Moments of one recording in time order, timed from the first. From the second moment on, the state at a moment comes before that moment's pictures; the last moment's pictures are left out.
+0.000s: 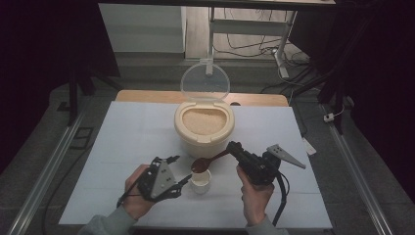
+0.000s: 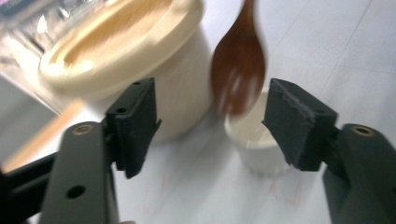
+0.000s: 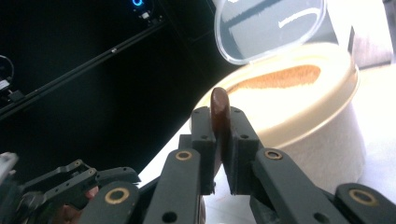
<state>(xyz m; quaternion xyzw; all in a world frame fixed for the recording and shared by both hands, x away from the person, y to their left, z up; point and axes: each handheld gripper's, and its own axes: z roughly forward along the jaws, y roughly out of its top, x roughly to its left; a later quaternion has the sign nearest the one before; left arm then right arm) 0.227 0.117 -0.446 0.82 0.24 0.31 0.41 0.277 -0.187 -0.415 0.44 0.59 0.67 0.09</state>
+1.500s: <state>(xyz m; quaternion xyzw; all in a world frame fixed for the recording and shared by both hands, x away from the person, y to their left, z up) 0.233 0.227 -0.499 0.81 0.39 0.17 0.41 0.283 -0.227 -0.384 0.36 0.60 0.70 0.15</state>
